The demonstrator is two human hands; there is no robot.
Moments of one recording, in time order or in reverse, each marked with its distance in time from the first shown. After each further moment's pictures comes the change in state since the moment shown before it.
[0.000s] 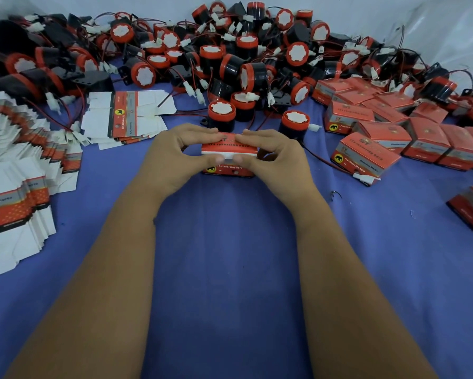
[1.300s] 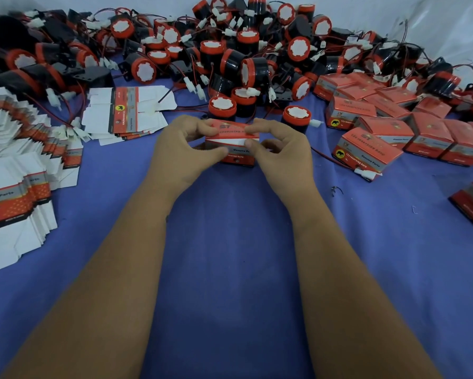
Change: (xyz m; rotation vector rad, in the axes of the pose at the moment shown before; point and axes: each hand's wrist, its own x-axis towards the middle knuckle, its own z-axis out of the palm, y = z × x) left_hand 0.000 -0.001 0.015 -0.041 0.168 0.000; right_hand -0.002 -0.003 0.007 0.061 0.153 0.061
